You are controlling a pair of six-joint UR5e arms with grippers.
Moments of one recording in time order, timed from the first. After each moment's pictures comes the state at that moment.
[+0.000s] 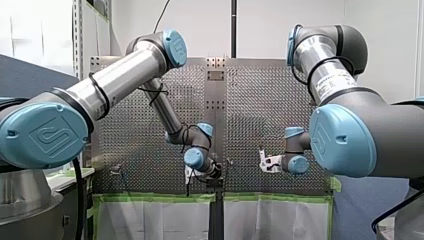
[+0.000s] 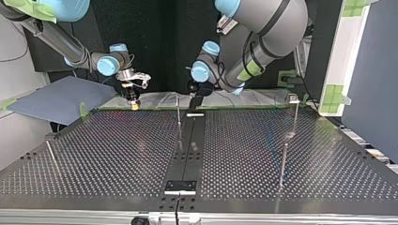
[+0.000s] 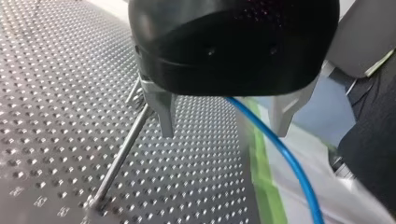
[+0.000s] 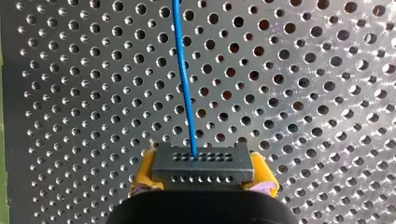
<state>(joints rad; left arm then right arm) -0.53 -2.50 -1.51 -2.70 -1.64 -1.86 1.81 -0.66 1.63 -0.82 1.31 1.43</state>
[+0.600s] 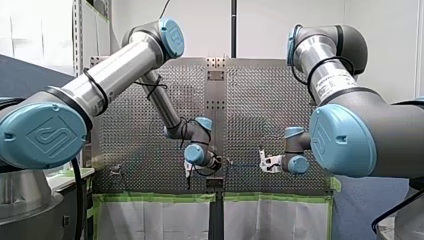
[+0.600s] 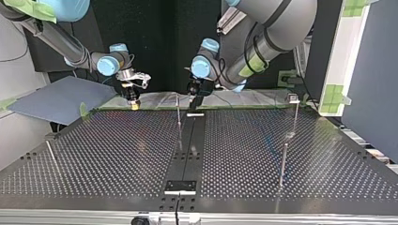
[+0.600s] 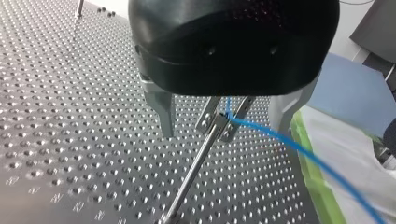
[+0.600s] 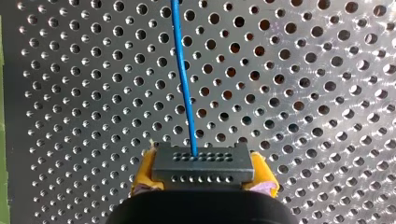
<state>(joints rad) -0.55 -2.43 -1.57 -2.59 -1.70 -1.85 1.81 -0.66 1.63 -0.82 1.31 1.43</state>
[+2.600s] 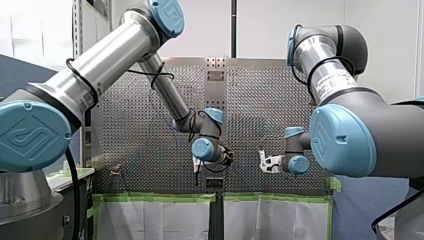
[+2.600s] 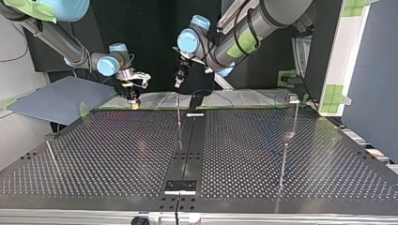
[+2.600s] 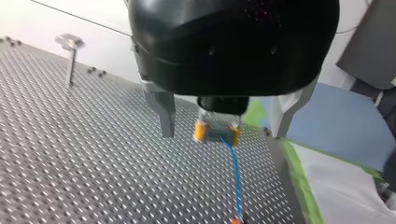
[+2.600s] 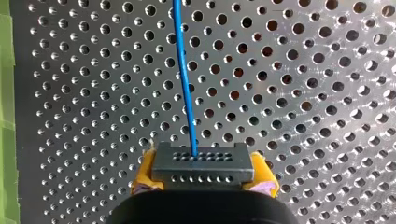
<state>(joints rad) -0.71 -2.31 -1.69 -2.54 -1.82 -1.83 1.81 -0.66 1.63 -0.80 1.31 1.43</state>
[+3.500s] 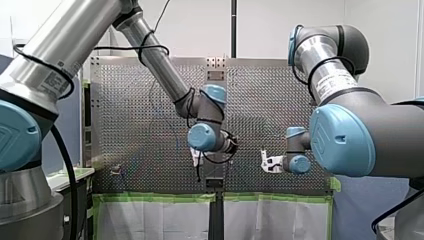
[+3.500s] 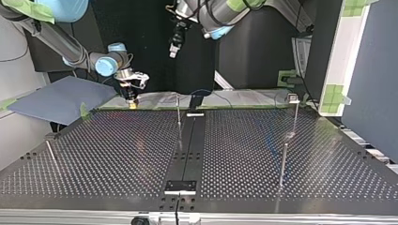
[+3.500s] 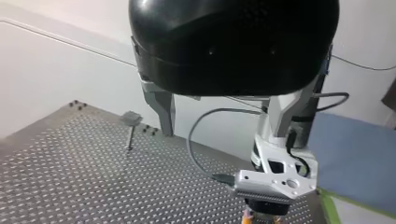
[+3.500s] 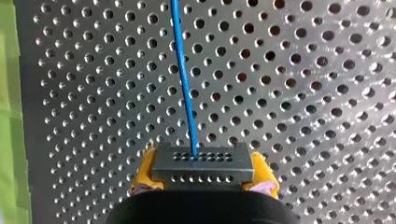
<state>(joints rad) -0.93 -2.06 -1.94 -2.46 -2.06 -1.94 1.80 -0.66 1.63 -0.78 1.33 1.46</state>
